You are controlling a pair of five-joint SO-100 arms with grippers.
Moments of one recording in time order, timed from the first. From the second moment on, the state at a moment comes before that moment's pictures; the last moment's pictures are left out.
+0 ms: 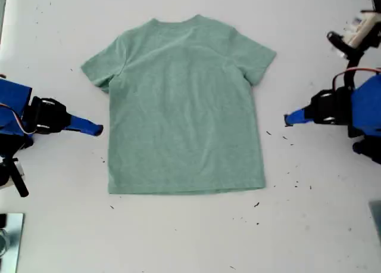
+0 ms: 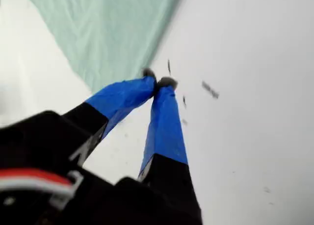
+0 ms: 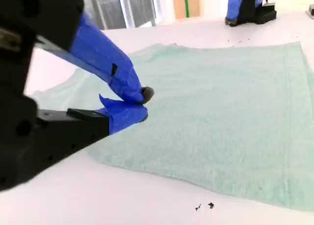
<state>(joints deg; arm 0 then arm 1) -1.9 206.2 185.2 59.6 2.4 11.9 179.6 154.5 75.6 -10.4</state>
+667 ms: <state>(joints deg) -0.9 206.2 185.2 59.6 0.9 44.7 121.7 87.4 92.5 -53.6</state>
